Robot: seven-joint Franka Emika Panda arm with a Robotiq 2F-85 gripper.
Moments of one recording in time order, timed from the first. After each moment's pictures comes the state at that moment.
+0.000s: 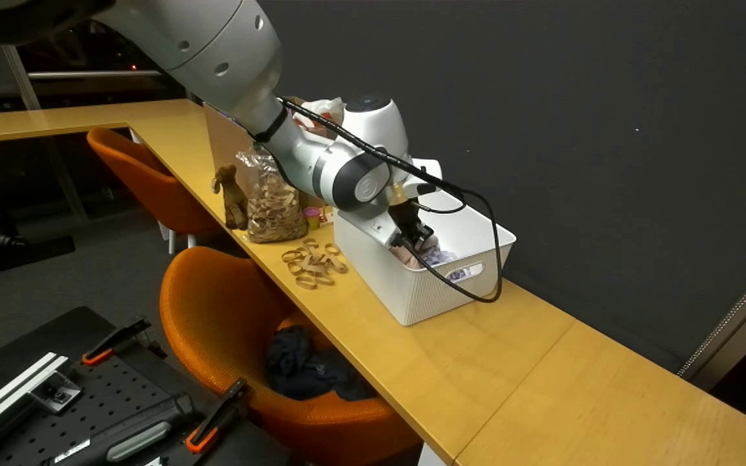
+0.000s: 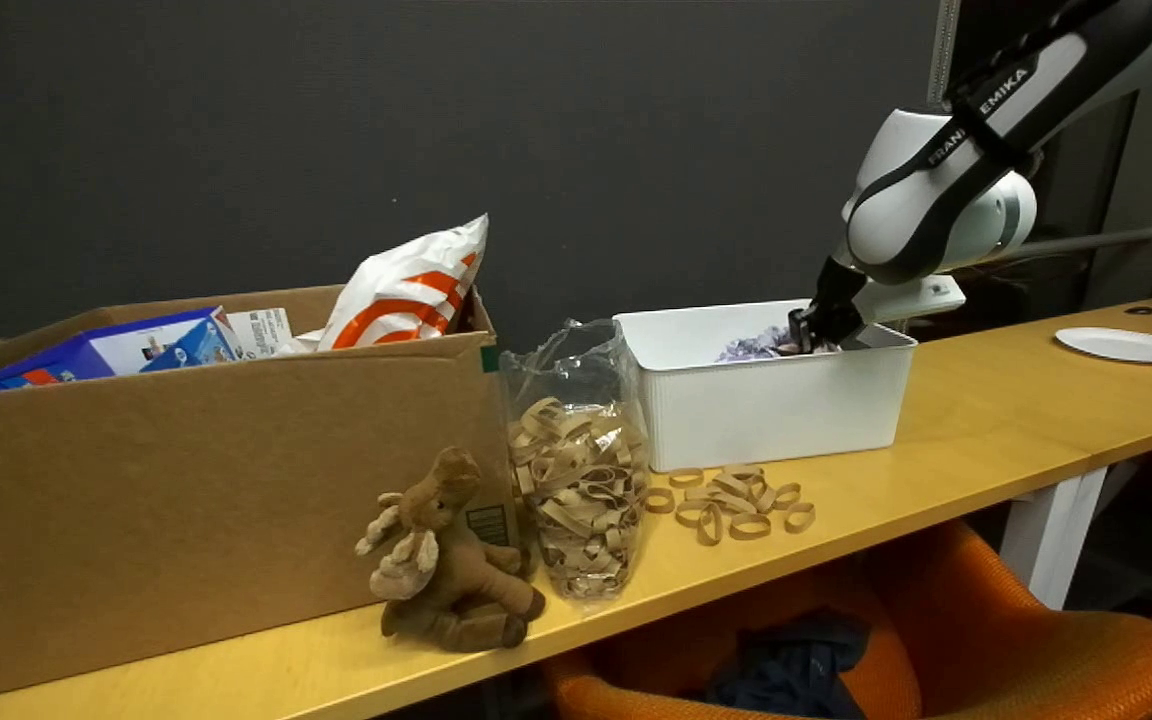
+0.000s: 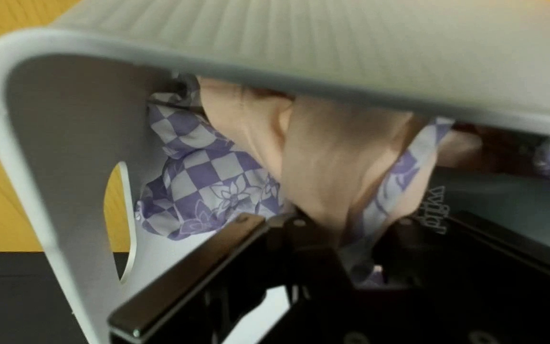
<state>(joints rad) -0.19 0.74 -0.09 -1.65 -0.01 2.85 0.07</state>
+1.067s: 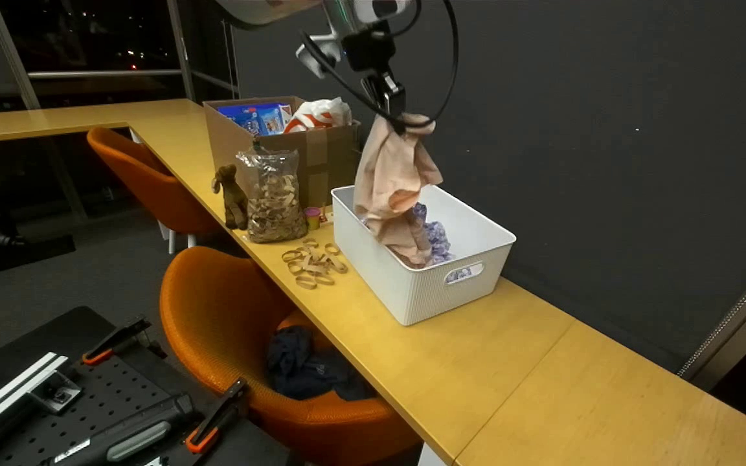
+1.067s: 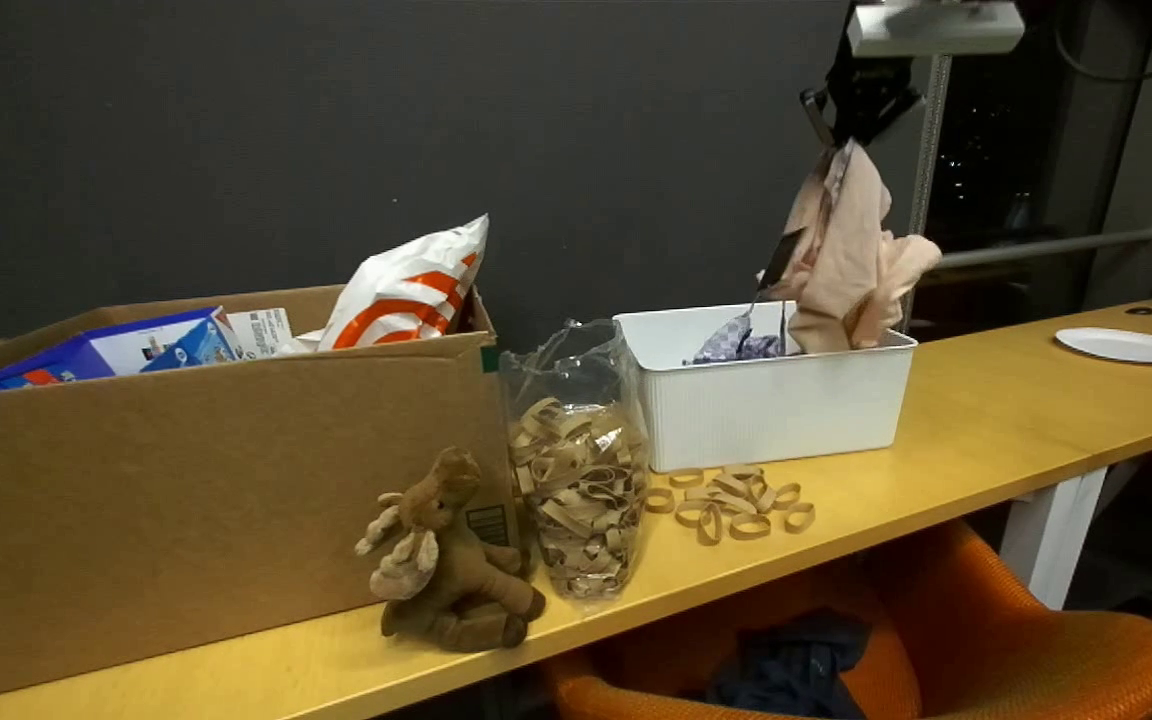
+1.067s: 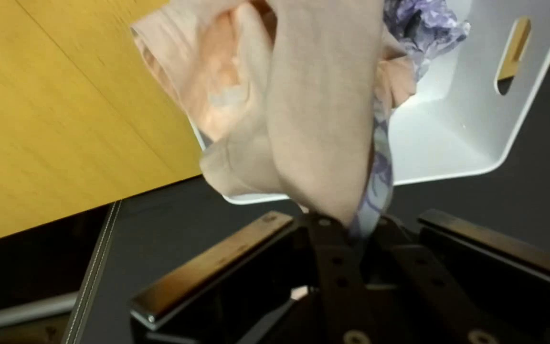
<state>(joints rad) 0.08 0.26 -0.29 -1.71 -0.22 2.39 0.64</state>
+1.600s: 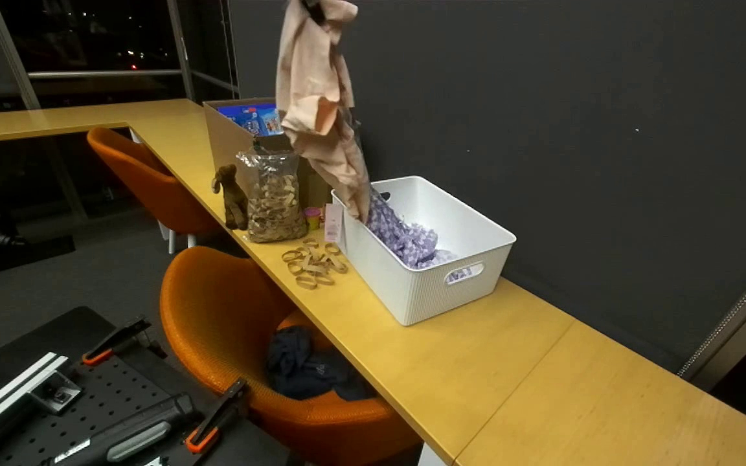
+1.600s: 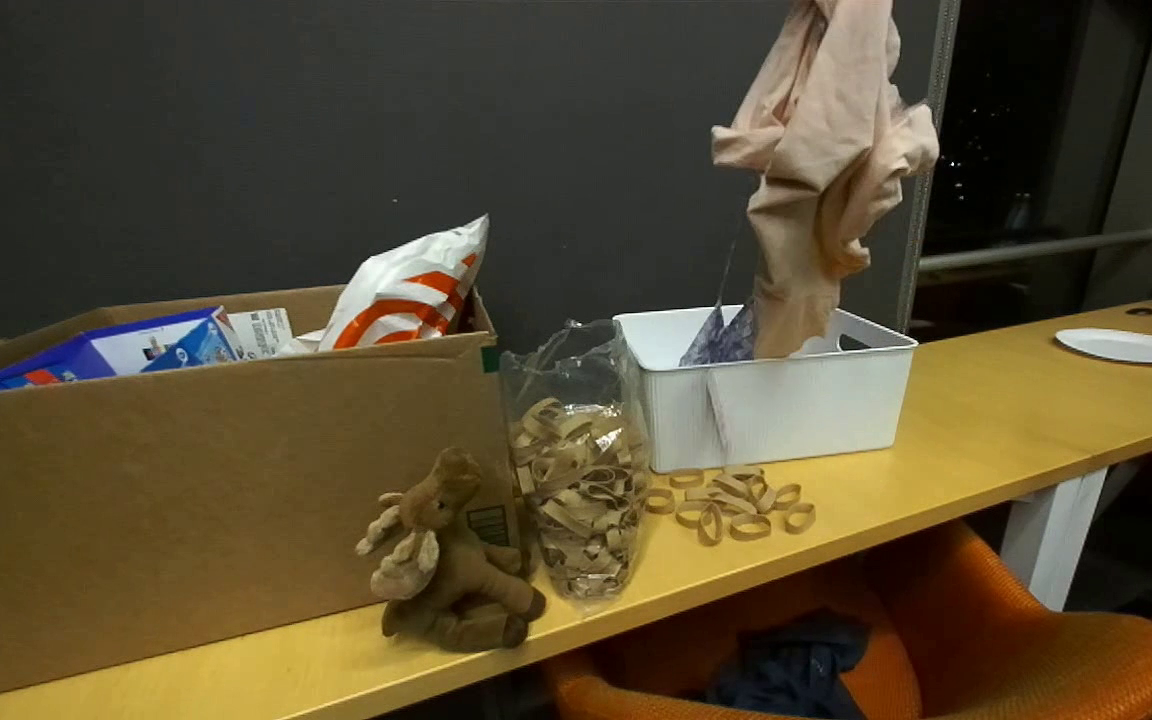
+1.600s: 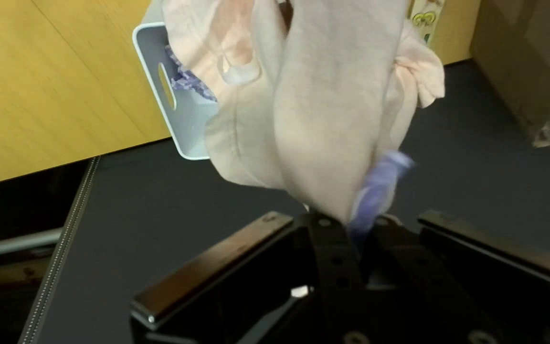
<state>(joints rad) 0.12 -0.04 -0.06 -1.71 -0.37 2.11 0.79</state>
